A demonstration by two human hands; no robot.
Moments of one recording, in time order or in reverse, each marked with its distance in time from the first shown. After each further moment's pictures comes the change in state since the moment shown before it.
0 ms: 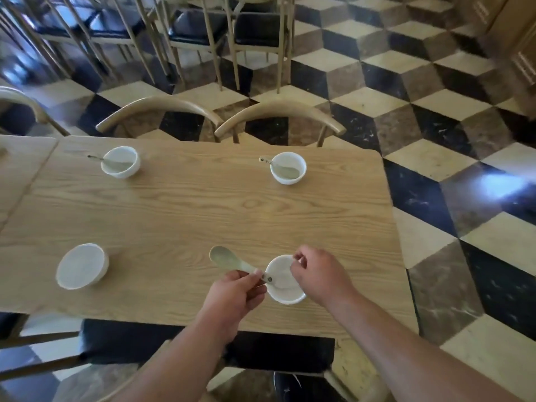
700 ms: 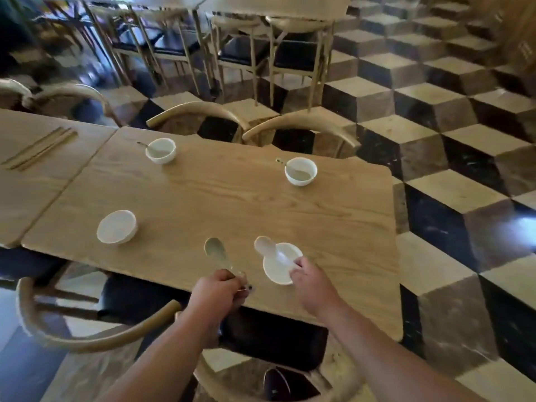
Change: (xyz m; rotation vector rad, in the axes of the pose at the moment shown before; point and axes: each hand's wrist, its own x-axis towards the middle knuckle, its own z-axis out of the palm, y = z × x) left_hand -0.071 -0.043 -0.010 0.161 0.227 0.151; right_hand -0.063 0.026 0.006 0.367 -0.158 0.036
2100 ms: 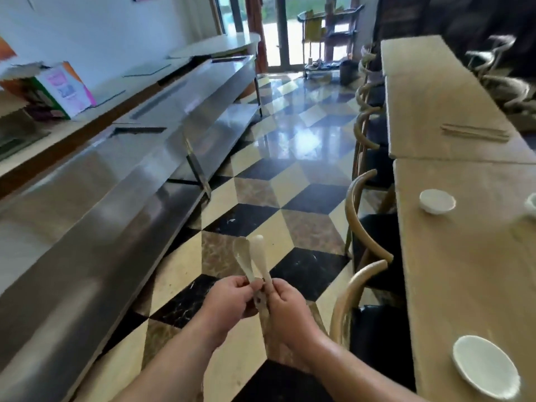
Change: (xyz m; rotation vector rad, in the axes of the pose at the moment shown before) left_hand -0.397 -0.192 0.079 -0.793 1.122 -0.070; right_hand -0.270 0.036 0.061 -0.373 -1.522 -0.501
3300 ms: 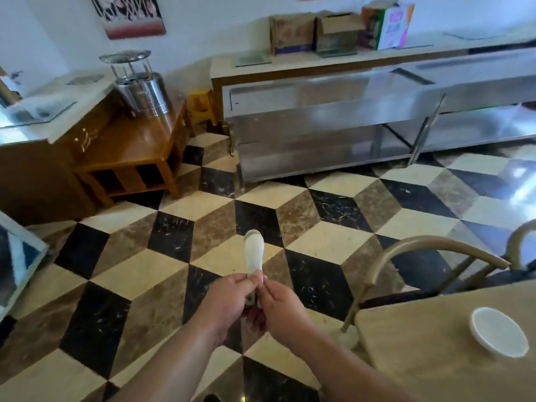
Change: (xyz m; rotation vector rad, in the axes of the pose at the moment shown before) left_hand -0.568 -0.268 0.349 -0.654 0.942 -0.205; right_hand -0.517 0.162 -0.164 -0.531 -1.119 0.059
